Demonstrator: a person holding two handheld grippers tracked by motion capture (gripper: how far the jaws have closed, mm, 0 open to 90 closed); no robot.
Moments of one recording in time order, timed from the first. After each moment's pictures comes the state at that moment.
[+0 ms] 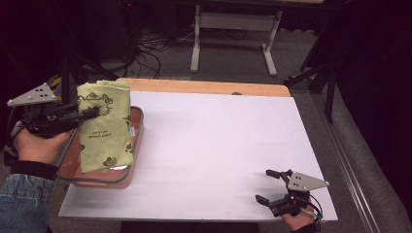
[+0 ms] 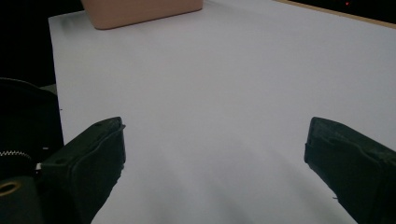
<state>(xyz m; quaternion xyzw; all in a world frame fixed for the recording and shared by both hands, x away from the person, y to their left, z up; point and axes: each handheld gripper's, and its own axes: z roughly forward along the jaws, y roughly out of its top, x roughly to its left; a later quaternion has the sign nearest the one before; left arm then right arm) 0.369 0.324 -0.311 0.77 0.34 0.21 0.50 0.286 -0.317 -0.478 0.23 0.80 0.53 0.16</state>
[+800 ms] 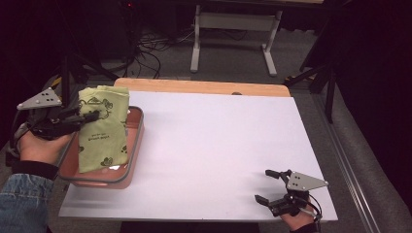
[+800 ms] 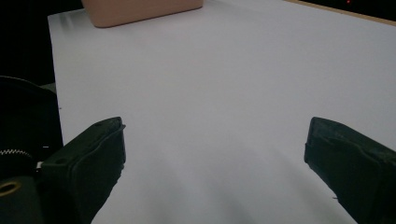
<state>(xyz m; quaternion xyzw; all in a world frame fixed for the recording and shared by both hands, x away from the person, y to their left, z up) 0.378 0.324 -0.331 0.79 0.33 0.21 0.47 0.287 -0.315 -0.479 0.23 0.80 0.52 0.16</state>
